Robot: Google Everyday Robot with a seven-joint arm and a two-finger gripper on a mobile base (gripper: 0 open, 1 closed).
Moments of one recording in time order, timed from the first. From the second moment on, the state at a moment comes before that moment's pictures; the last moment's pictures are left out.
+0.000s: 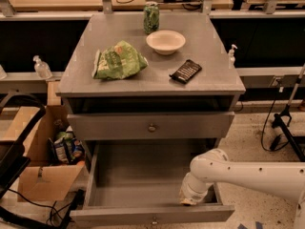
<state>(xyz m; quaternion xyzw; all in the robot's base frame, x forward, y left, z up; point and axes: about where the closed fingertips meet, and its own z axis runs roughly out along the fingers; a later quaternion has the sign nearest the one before) 0.444 -0.135 0.382 -0.68 0.72 0.11 0.05</state>
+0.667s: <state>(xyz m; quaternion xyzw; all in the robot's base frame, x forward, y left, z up) 0.444 -0.135 0.383 -0.68 0.72 0.11 0.05</state>
